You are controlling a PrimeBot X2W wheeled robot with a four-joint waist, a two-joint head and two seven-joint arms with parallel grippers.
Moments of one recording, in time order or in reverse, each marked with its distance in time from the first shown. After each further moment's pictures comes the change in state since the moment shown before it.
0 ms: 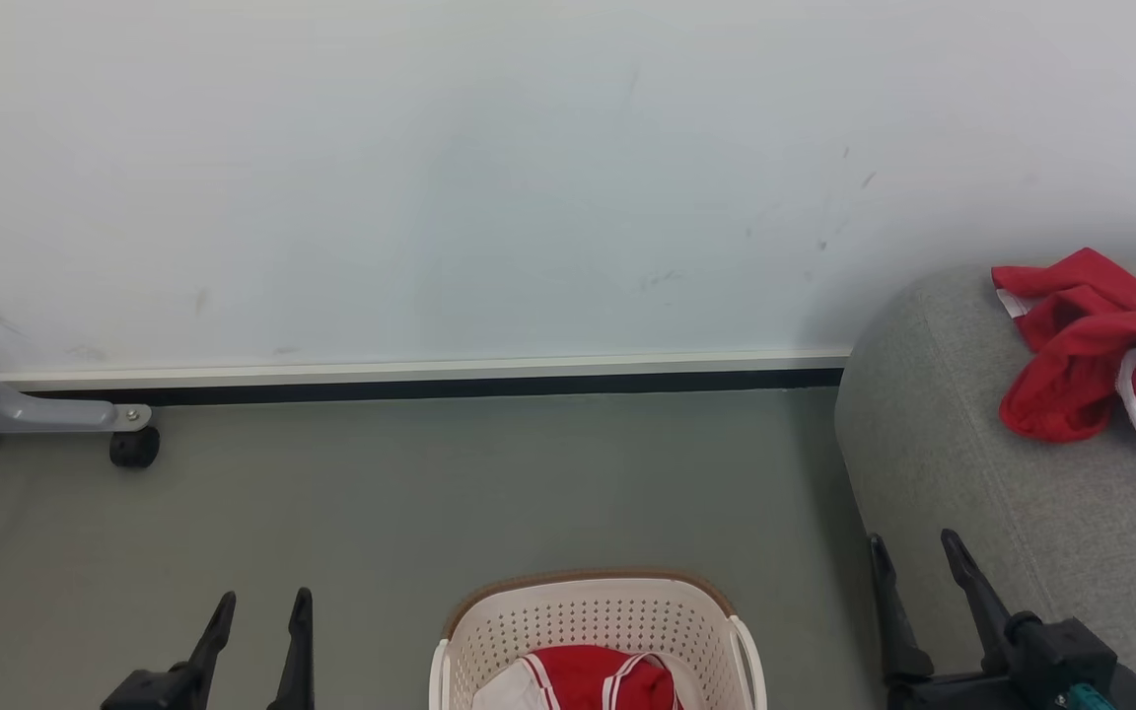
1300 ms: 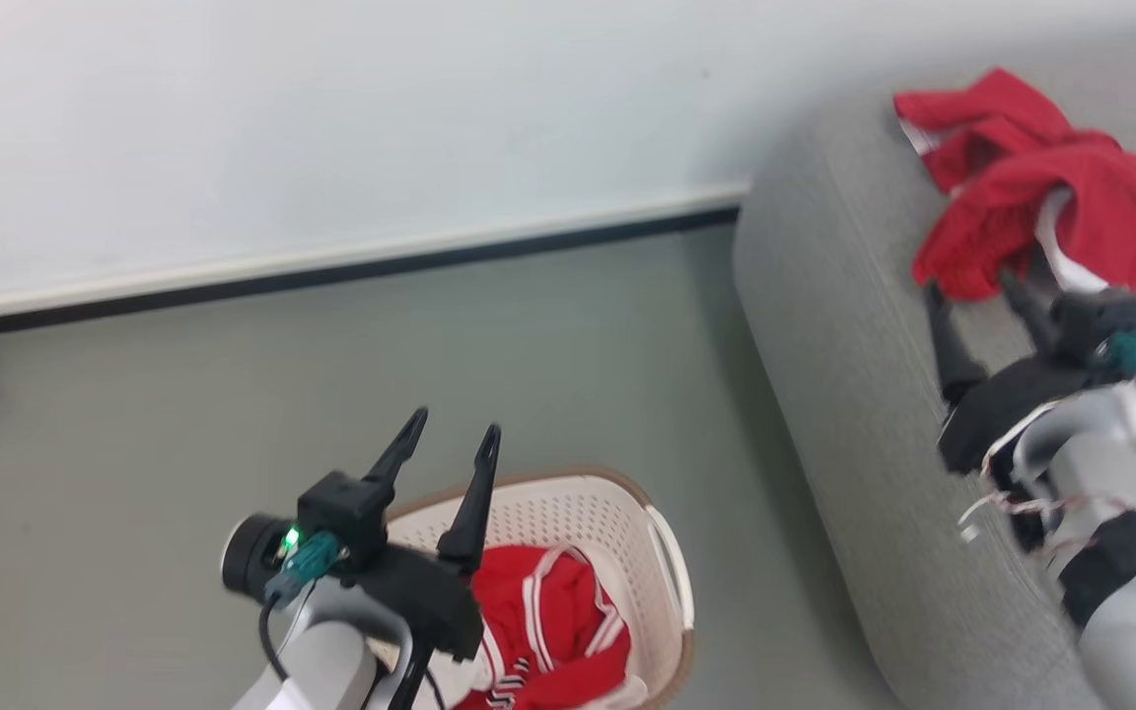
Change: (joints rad) left arm -0.425 -0.098 -0.301 0.167 -0.023 -0.028 0.006; right arm -0.782 -0.084 0.089 0.809 0.051 0.211 0.004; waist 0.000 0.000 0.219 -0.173
